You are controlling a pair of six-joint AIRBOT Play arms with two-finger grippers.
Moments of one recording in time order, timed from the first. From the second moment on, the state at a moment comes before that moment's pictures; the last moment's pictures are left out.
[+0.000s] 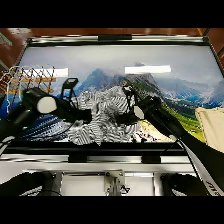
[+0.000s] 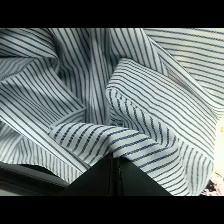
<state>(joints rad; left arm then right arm) -0.58 -1.17 1.17 1.44 -1.24 -1.96 0.64 -1.29 1.09 -1.54 1.09 1.92</state>
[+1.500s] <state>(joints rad) -0.61 -1.07 1.16 1.59 -1.26 -1.82 0.41 -1.42 1.50 -1.05 1.01 1.57</state>
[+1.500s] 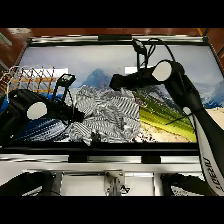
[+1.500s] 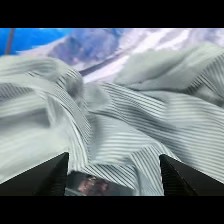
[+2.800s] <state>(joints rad) -0.45 -1.04 1.19 1.54 -1.32 -1.82 0.50 -1.57 1.56 -1.12 1.05 1.51</state>
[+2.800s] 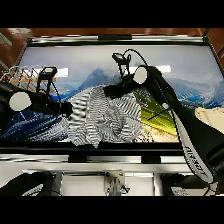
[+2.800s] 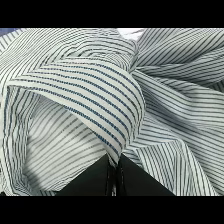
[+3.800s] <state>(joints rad) -0.76 -1.24 0.90 1.43 -0.84 -2.23 0.54 -1.55 1.56 -1.31 1.07 1.58</state>
